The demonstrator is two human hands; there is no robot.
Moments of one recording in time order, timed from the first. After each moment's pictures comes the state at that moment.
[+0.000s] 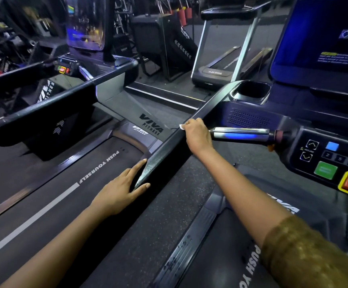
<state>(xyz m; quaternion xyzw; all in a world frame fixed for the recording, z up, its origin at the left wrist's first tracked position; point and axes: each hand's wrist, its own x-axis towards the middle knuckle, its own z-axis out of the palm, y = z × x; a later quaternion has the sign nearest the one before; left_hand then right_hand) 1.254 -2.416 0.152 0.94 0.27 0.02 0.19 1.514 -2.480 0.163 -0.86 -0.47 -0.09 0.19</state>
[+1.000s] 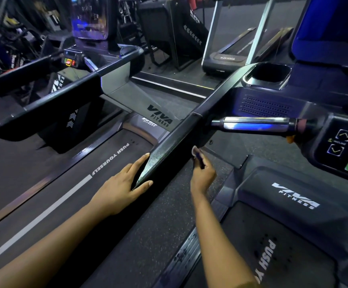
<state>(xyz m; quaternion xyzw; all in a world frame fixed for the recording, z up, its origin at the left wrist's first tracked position) 1.254 -2.413 0.149 0.95 0.26 0.02 0.17 1.445 -2.480 0.026 -0.63 -0.07 -0.01 0.77</state>
